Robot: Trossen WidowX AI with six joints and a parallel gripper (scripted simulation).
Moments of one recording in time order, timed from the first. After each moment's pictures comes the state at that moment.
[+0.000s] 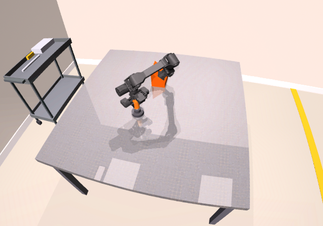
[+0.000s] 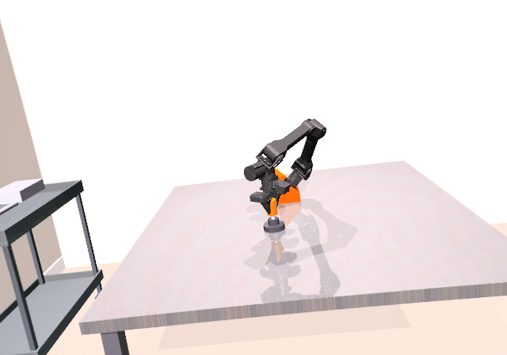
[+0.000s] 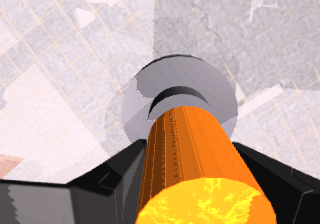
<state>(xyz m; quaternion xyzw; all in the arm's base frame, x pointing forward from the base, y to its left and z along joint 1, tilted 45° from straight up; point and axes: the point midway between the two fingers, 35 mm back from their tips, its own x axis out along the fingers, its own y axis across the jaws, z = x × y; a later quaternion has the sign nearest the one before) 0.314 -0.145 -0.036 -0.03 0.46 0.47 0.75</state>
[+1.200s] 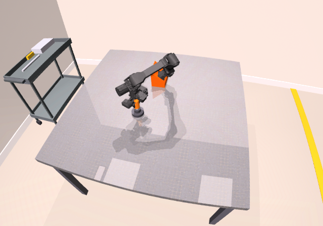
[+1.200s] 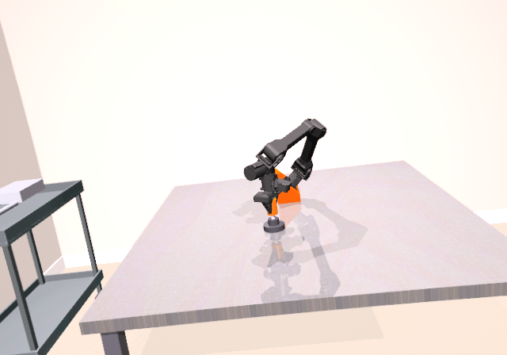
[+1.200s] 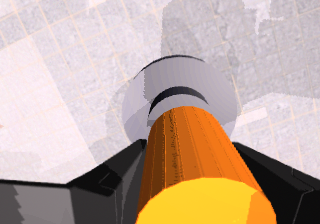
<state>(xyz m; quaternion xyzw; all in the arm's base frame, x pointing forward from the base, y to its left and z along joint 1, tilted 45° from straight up) 0.314 -0.146 -0.035 -0.11 0.41 0.52 0.74</state>
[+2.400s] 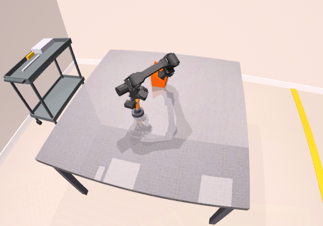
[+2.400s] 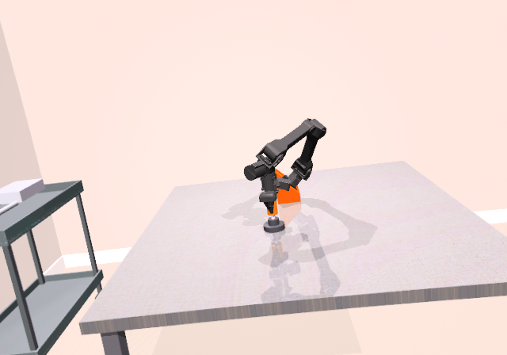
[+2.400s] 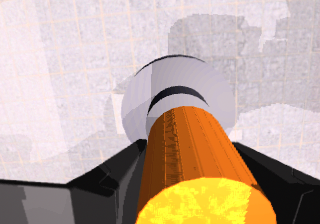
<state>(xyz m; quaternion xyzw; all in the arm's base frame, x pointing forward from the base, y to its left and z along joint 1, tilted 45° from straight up) 0.314 -0.146 -0.034 -0.21 0.33 0.57 0.72</state>
